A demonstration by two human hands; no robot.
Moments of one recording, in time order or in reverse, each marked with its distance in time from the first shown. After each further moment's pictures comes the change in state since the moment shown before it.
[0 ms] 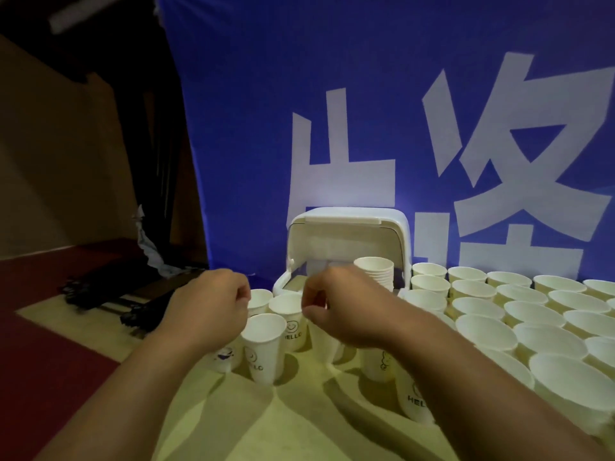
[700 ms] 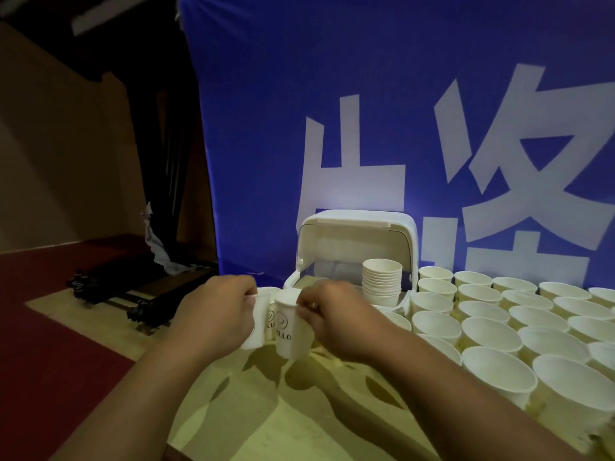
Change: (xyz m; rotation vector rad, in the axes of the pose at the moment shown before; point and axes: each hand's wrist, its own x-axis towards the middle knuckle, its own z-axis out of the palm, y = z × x) left_hand -0.023 -0.009 -0.004 -0.108 0.048 0.032; right_hand 0.006 -0.008 0.035 0.007 0.082 -0.067
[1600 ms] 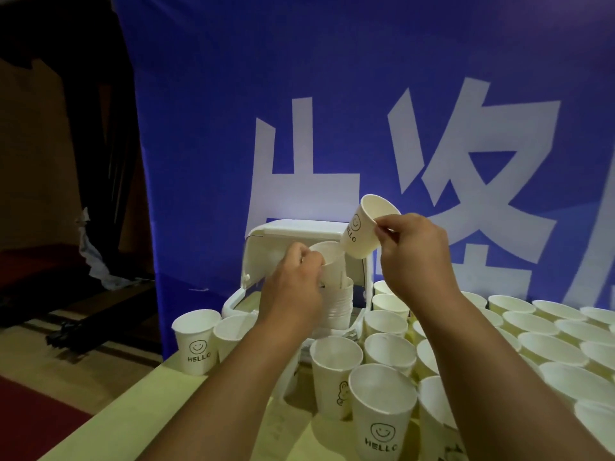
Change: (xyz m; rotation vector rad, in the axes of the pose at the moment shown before) left_hand 0.089 0.148 0.101 -0.346 0.164 0.191; right_hand 0.003 0.100 -0.103 -0.040 0.700 0.434
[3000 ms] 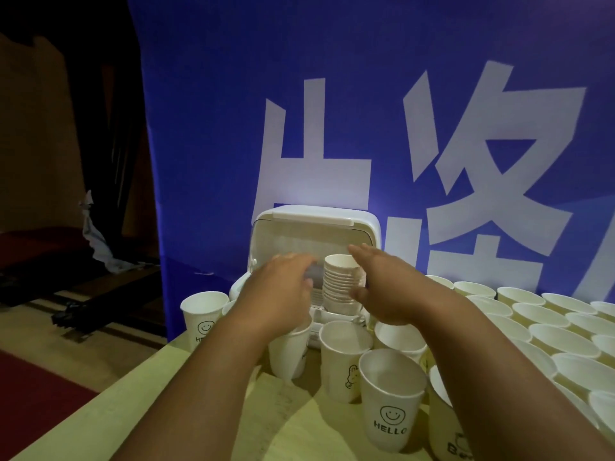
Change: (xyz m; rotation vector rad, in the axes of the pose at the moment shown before) left_hand -0.019 -0.027 -0.035 -0.049 -0.286 -0.024; right_hand -0.025 0.001 0.023 -0.344 -0.727 -0.145
